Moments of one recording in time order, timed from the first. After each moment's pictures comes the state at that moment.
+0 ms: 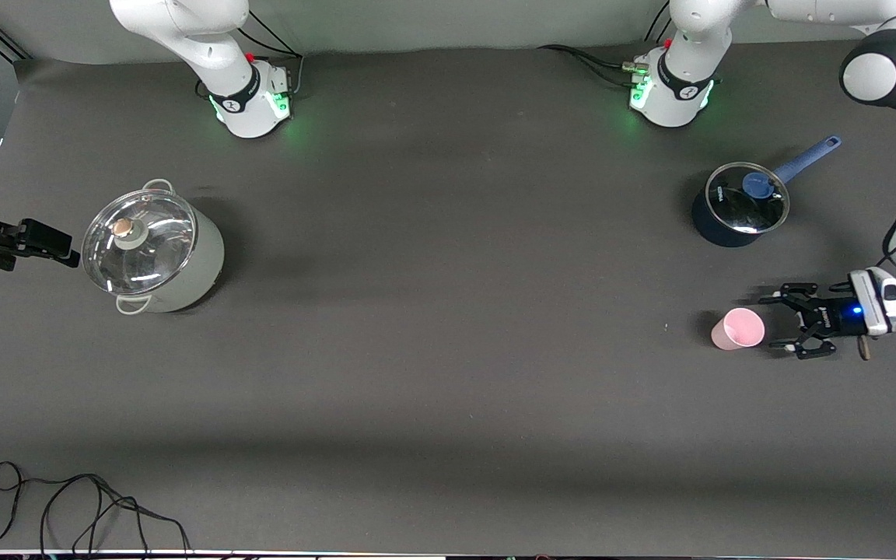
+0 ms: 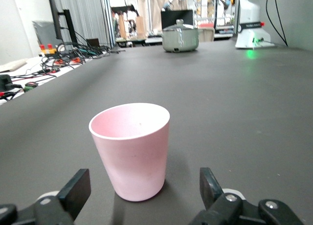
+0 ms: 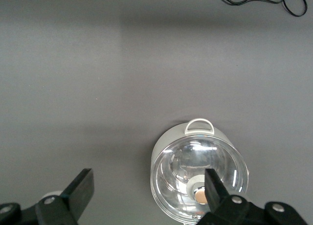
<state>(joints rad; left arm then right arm) 0.59 1.03 -0.04 -1.42 -0.97 1.45 2.61 0.00 0.09 -0.07 -1.53 0.01 1.61 -0.08</state>
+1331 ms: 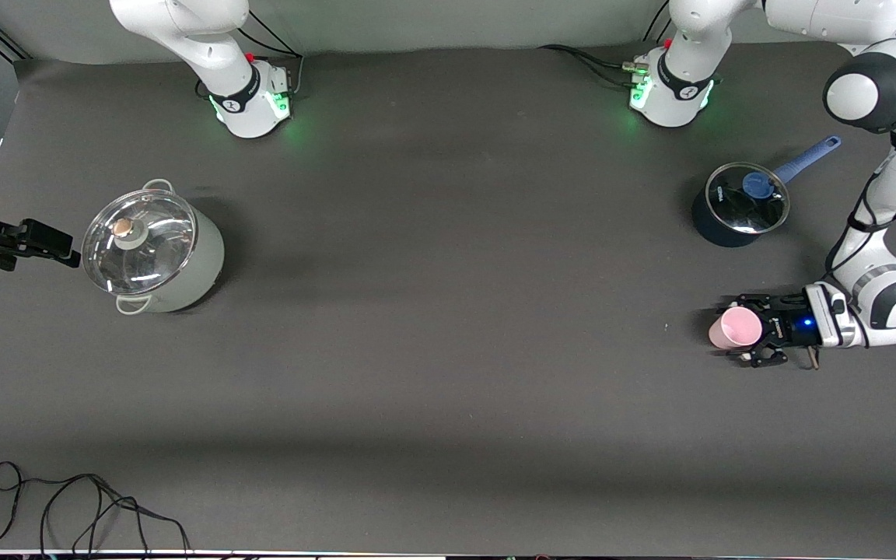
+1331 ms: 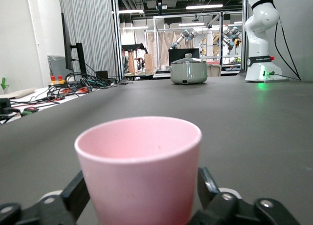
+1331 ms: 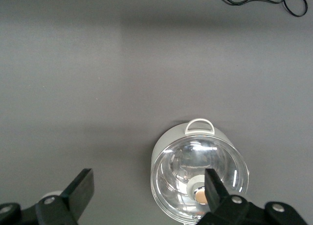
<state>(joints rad) 0.57 1.12 -0.13 -1.41 -1.08 1.45 2.62 0.00 0.09 -0.07 -1.53 0.01 1.61 -0.08</state>
